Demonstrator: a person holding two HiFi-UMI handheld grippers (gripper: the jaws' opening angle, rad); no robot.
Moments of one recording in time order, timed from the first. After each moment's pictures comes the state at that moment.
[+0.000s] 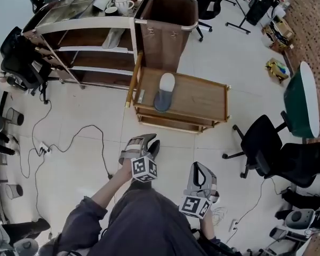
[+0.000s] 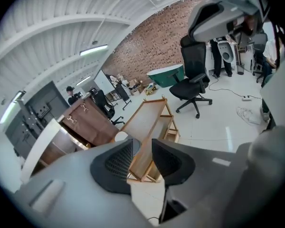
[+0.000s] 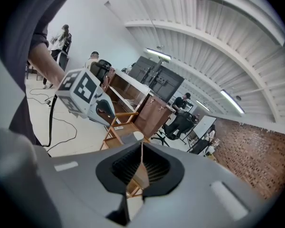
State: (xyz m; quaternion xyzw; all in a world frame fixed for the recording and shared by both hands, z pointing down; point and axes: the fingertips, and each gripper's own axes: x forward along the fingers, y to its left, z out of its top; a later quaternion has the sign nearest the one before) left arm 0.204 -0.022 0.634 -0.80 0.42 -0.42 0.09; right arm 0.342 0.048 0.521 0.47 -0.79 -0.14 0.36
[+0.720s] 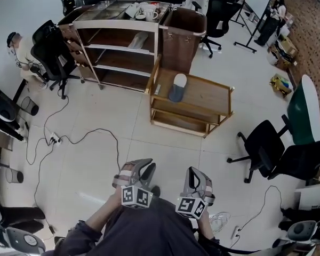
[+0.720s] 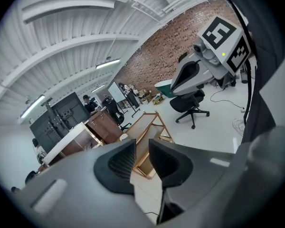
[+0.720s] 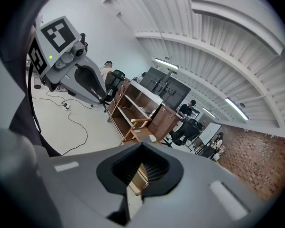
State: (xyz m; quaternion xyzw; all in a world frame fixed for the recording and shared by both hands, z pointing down) left arm 0.209 0.265 0.542 -0.79 0.48 -0.36 0.11; right arm 0.339 0.243 0.524 0.43 -0.82 -0.17 0.34
